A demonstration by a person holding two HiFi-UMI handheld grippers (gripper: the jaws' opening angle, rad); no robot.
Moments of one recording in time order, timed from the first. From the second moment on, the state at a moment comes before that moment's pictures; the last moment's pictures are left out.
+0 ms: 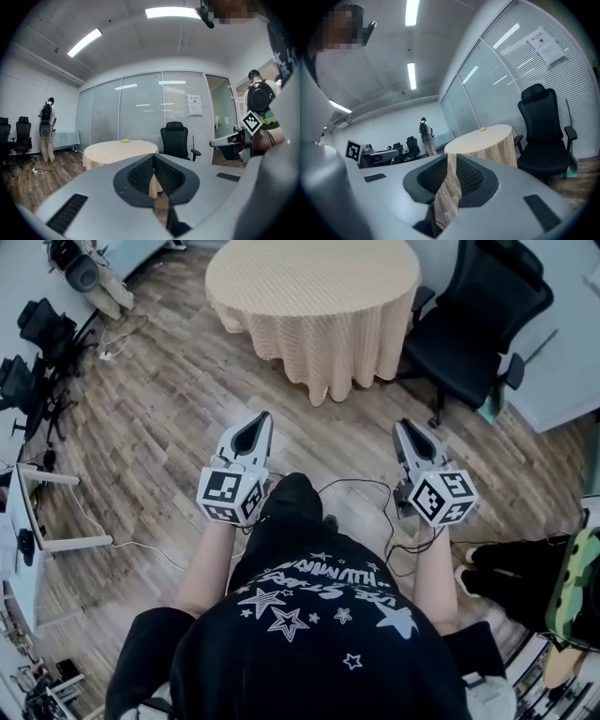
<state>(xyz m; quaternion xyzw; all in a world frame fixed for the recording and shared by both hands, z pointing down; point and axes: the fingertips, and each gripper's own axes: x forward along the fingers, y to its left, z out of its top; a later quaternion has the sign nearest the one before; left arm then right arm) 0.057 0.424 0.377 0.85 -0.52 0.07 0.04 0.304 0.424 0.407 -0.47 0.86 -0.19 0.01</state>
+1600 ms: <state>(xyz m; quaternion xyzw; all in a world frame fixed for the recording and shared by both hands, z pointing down) -0.071 0.022 0.408 0.84 -0.53 0.04 0.08 0.181 0.030 0.400 -0.46 0.86 -0.21 -0.05</state>
